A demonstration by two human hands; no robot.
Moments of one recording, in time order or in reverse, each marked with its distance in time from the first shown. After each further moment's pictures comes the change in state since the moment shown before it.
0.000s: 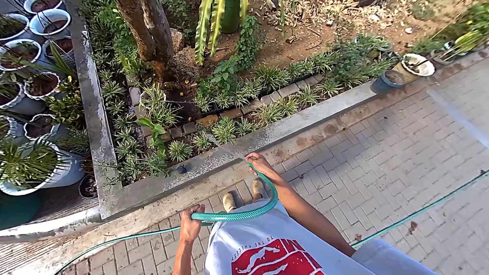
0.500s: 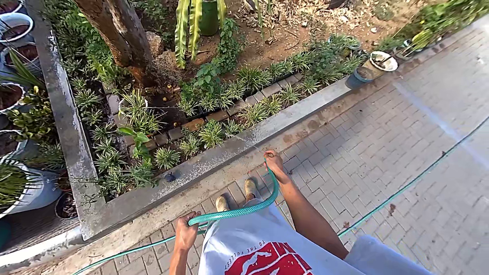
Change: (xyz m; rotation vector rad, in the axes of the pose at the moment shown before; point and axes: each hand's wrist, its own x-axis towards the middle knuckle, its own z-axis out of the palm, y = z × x) left_hand 0.004 0.007 0.016 0.123 -0.100 -0.072; right_hand -0.003 0.038 -0.083 0.038 0.481 0.075
